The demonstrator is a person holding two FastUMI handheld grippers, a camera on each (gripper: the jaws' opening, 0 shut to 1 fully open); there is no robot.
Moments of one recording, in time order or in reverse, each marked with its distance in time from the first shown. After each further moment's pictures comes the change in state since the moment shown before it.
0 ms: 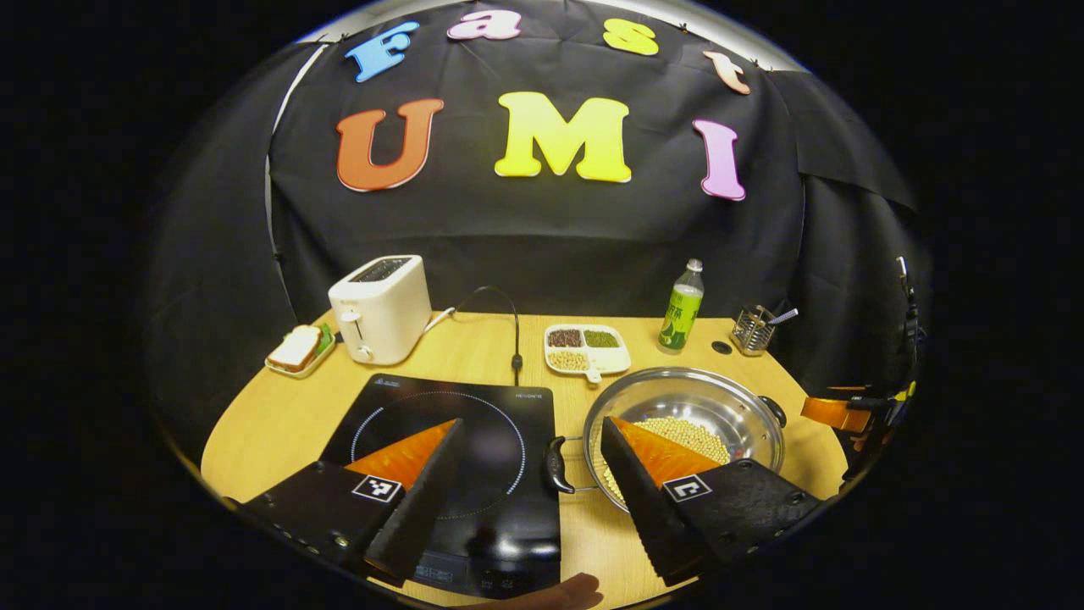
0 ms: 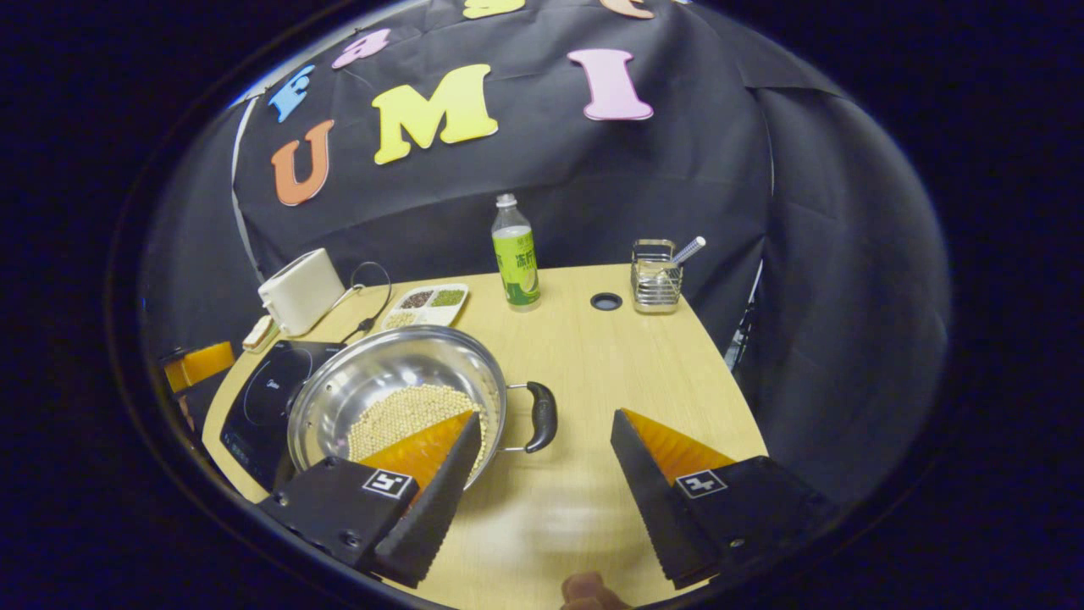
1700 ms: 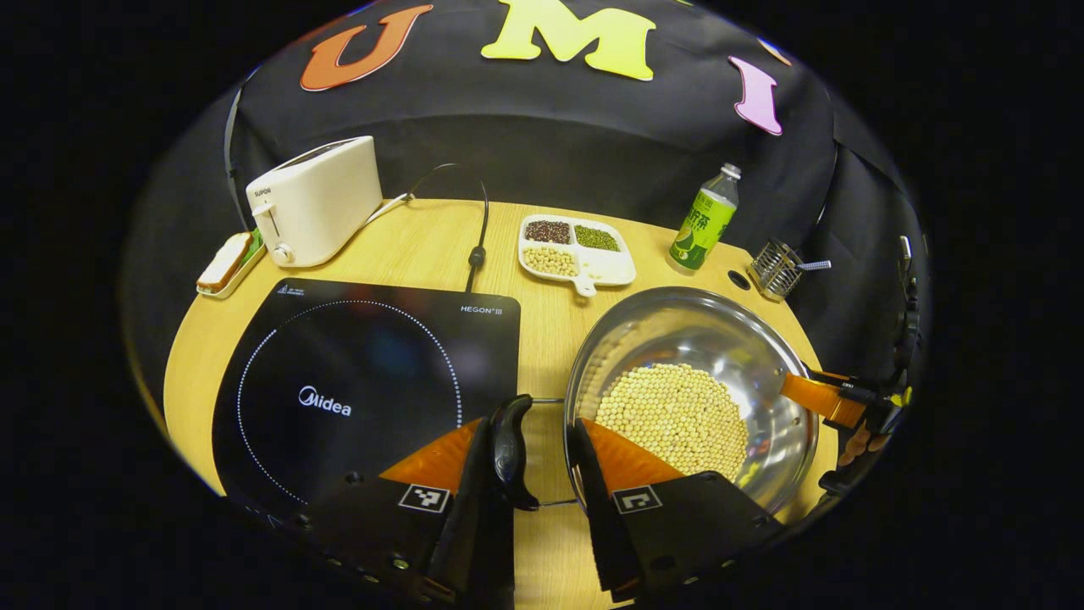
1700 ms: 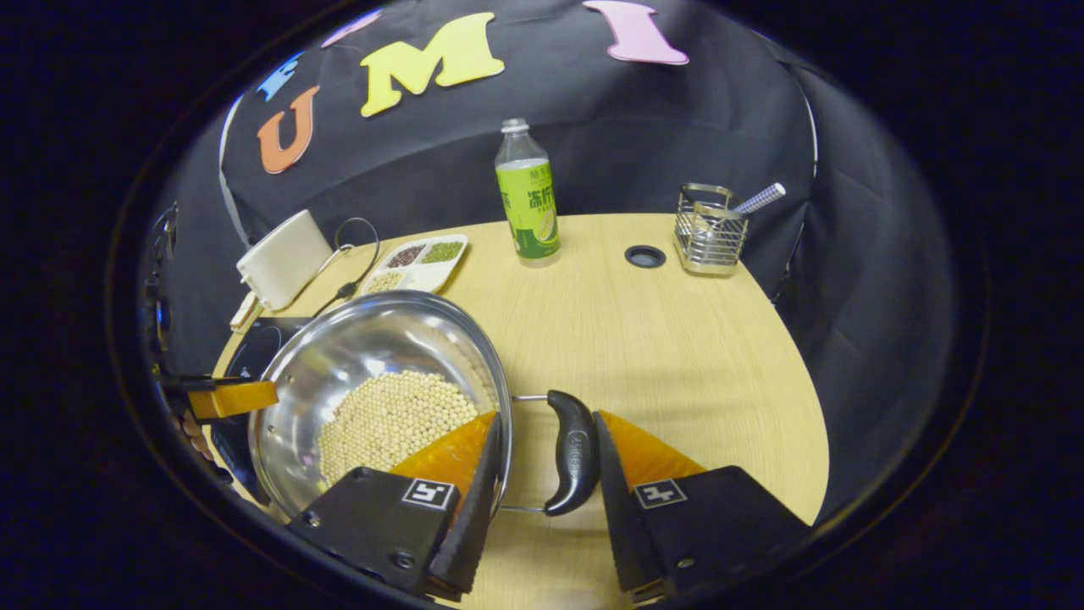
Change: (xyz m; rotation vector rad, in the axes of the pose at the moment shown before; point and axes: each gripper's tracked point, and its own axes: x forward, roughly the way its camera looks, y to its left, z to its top) left arm 0.085 -0.031 -0.073 -0.076 0.332 -0.077; right arm 0.087 0.013 -0.025 0.012 0.187 0.019
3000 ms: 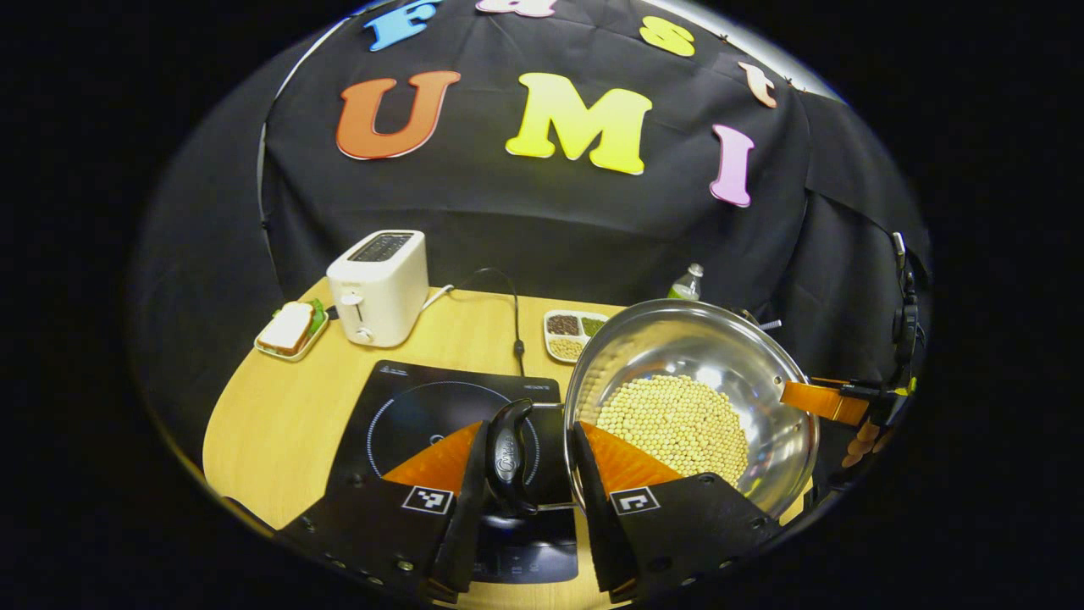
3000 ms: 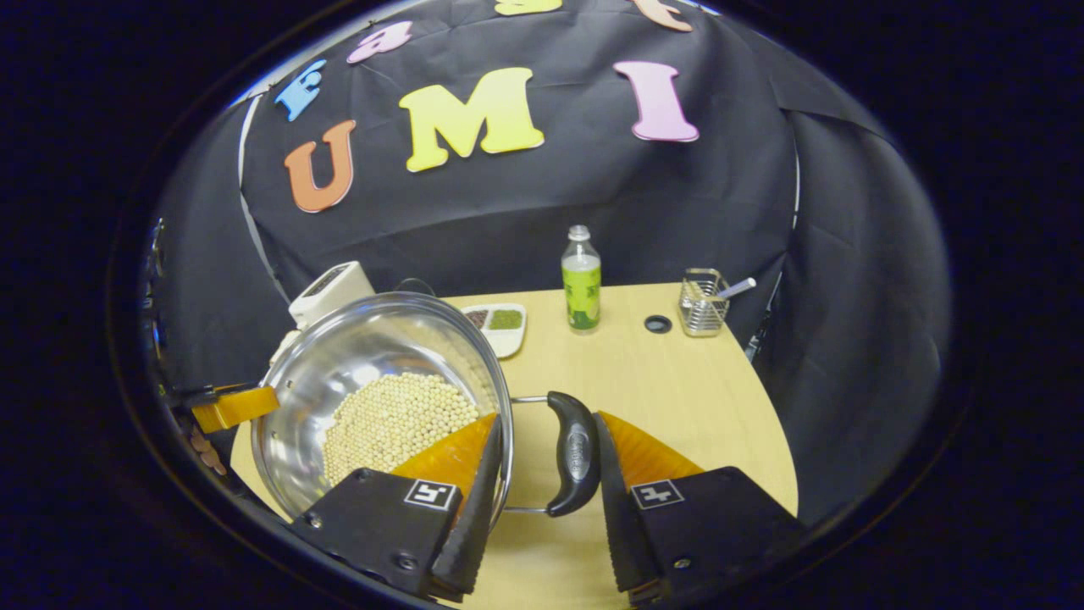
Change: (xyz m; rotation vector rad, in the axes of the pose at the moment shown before) left arm -0.152 0.073 0.068 -0.010 -0.258 -0.011; right arm -0.136 0.122 0.060 -0.014 -0.161 0.003
